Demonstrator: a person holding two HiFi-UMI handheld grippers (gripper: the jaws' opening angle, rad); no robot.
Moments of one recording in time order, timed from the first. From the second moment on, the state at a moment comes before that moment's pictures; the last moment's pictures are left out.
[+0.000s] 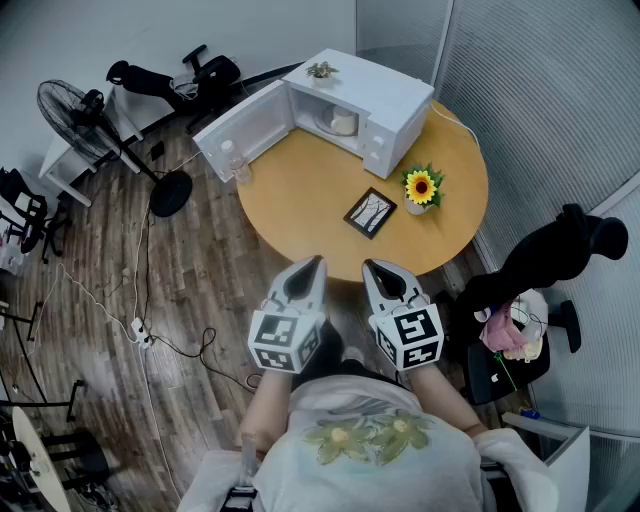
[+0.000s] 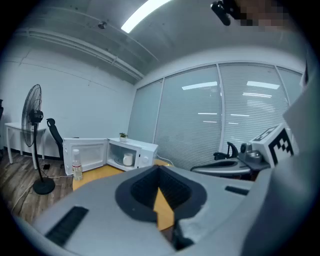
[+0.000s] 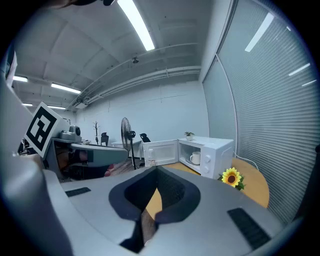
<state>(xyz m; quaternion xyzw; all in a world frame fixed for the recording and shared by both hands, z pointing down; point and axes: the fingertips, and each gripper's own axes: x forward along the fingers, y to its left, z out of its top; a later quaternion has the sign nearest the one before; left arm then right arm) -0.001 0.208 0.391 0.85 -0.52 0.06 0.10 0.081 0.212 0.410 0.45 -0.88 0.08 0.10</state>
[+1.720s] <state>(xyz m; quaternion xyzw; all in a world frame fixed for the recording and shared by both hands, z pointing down) -0.062 0.049 0.430 0.86 -0.48 0.12 0.13 0.028 0.075 0.432 0.46 -0.88 0.11 0.12</state>
